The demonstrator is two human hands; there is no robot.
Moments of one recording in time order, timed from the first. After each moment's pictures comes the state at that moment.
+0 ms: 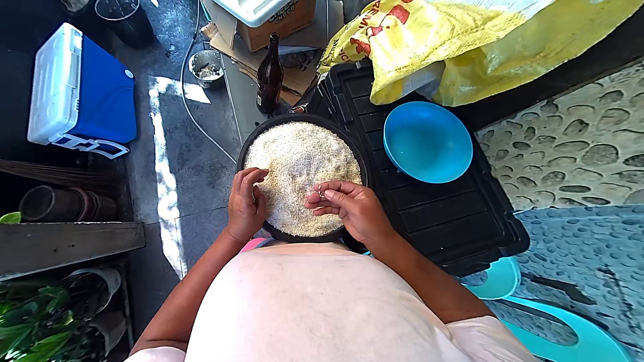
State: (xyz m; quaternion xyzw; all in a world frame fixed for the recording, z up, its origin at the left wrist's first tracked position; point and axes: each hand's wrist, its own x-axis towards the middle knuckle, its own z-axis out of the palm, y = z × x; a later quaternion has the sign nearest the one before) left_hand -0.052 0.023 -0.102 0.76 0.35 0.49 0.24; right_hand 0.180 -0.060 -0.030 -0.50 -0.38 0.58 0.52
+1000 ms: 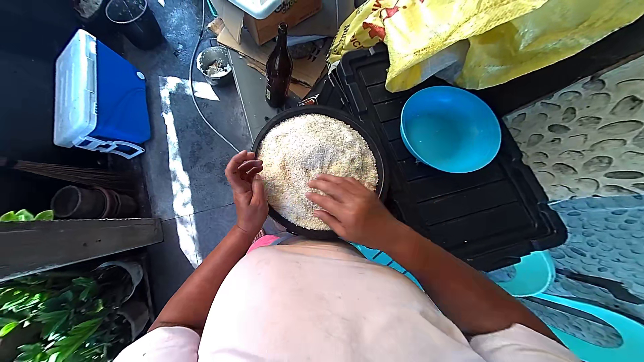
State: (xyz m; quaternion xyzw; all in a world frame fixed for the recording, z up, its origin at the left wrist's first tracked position) left_hand -0.057 0.025 -0.093 0.60 0.34 0.59 0.42; right_hand 0.164 -0.058 -0.032 -0.46 -0.85 0.07 0.23
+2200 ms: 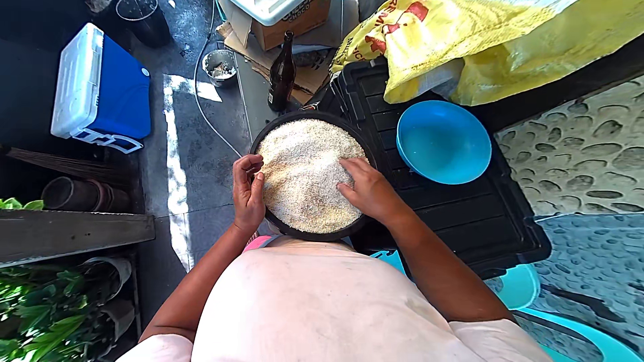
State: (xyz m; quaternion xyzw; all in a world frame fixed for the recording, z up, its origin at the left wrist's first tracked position) left_hand -0.054 0.024 -0.097 0.62 0.35 0.57 0.40; right_hand 0.217 -0.027 -0.045 -0.66 -0.71 0.18 0.16
